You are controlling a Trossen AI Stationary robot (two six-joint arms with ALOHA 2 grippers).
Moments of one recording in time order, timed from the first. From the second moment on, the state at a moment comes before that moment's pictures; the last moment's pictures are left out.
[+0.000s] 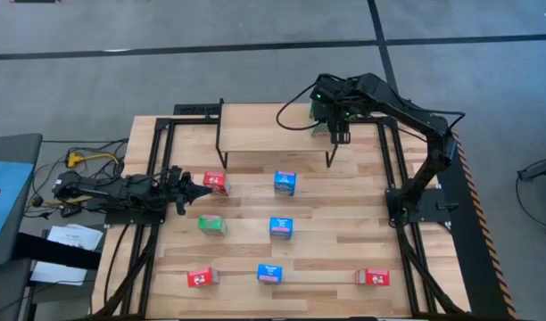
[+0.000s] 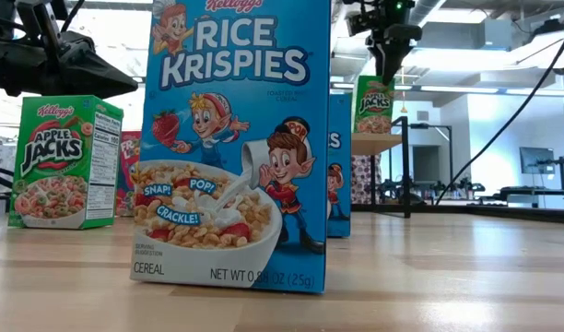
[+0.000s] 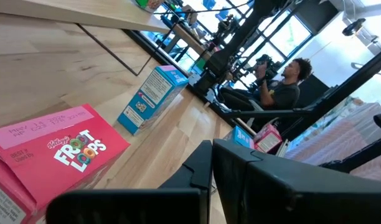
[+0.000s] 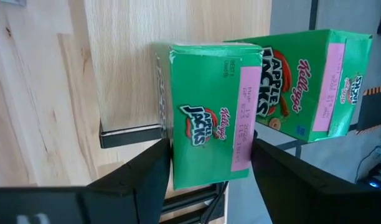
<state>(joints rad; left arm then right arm) -0.16 0.04 0.02 0.05 -0.32 -0.71 -0.47 1.69 1.90 -1.47 0.35 -0.51</state>
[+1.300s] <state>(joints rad) -0.16 0.04 0.02 0.05 -0.32 -0.71 -0.47 1.66 2.02 -1.55 0.31 -0.47</state>
